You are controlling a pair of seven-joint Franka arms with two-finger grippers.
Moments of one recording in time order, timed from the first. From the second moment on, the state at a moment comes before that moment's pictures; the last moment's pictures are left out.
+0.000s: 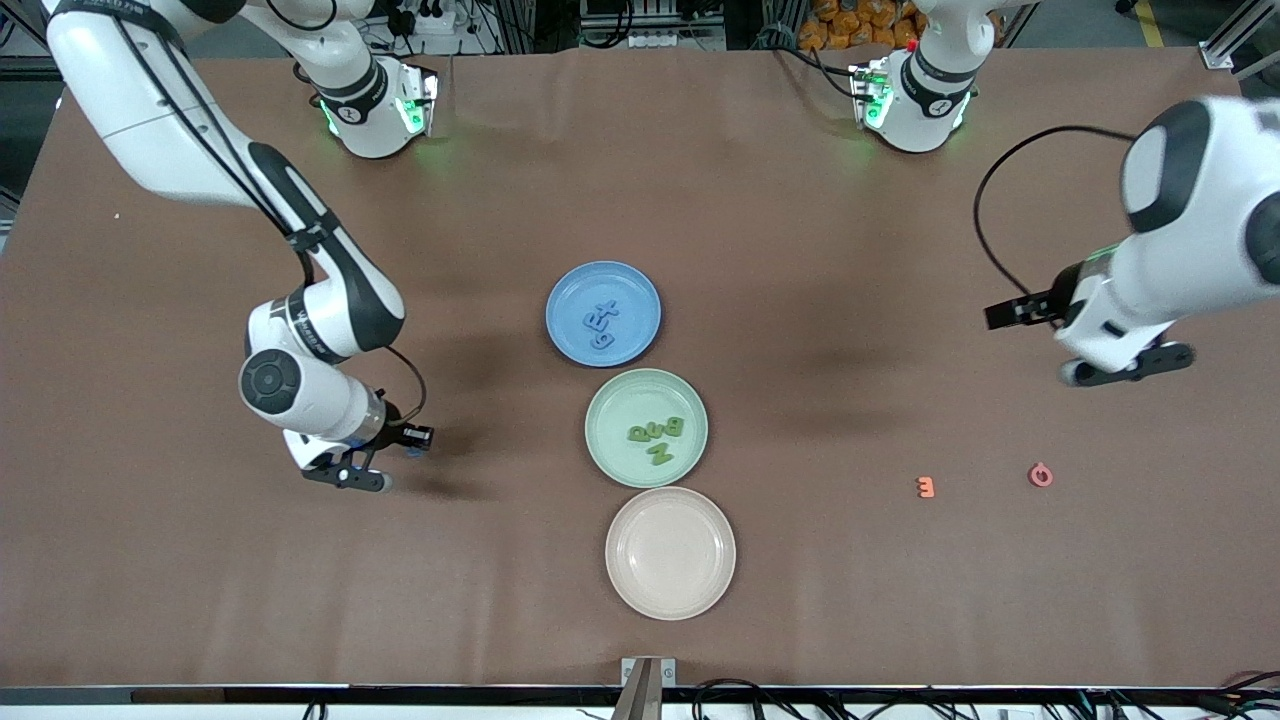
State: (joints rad) left arm 0.16 0.13 -0.26 -1.78 0.04 1.69 -0.29; right arm -0.12 0.66 0.38 -1.76 -0.20 2.37 0.52
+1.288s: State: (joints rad) left arm -0.01 0.00 -0.13 -1.58 0.03 1.61 -0.17; right arm 0.36 0.63 0.44 -1.76 -0.17 2.28 1.17
